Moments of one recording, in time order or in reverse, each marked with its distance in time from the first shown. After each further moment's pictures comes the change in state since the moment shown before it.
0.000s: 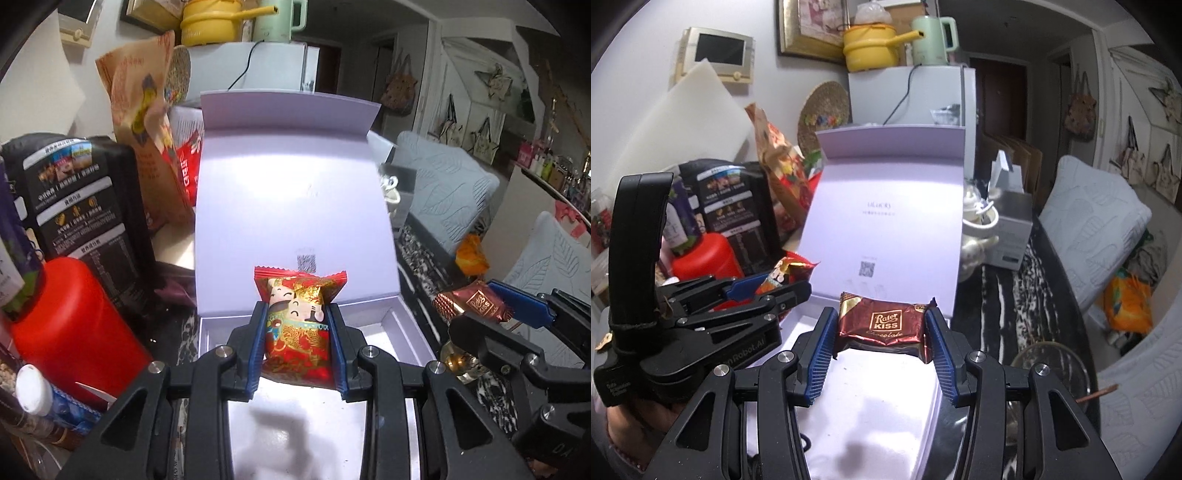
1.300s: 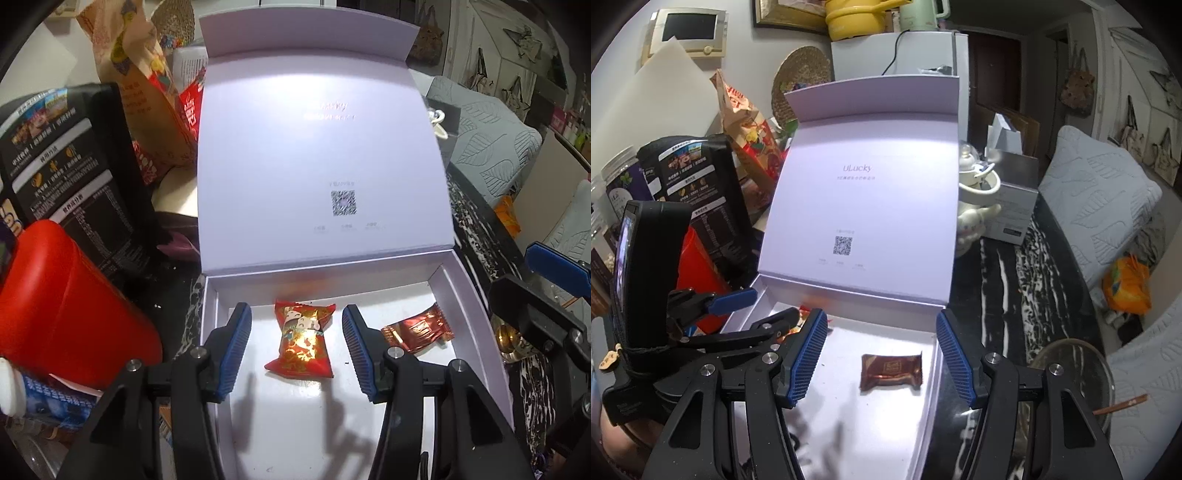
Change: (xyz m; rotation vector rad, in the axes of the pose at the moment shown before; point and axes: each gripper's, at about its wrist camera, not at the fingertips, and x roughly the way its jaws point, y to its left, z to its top) left arm 0.046 0.001 -0.011 0.009 0.196 0.114; right arm 0.047 -0.014 -0.001 0.033 0.100 -0.030
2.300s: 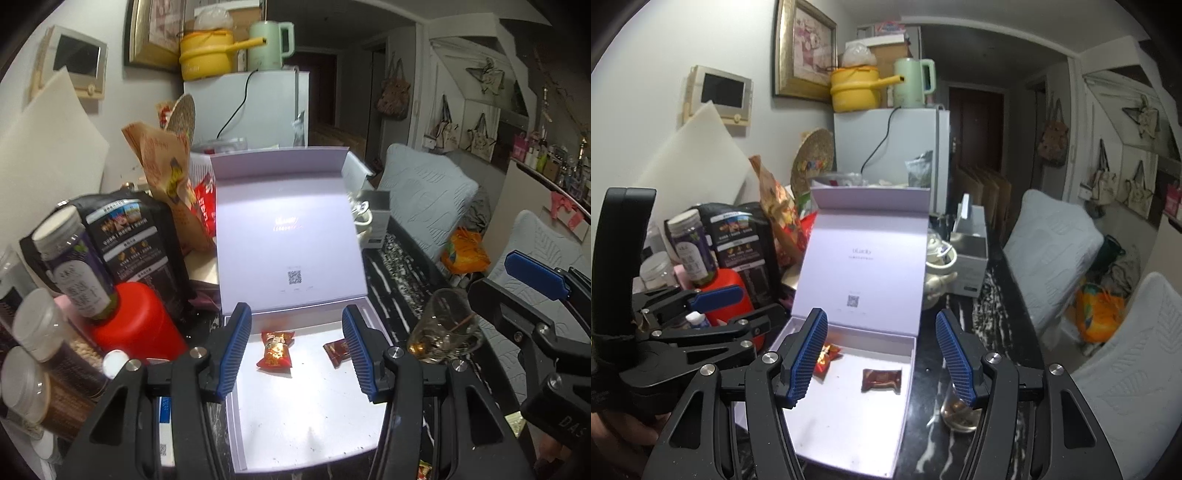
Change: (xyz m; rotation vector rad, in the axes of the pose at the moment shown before) left arm -0.164 -0.018 -0.009 0.042 -0.245 -0.060; right arm -0.150 0.016 0.001 -0.017 -0.231 -0.062
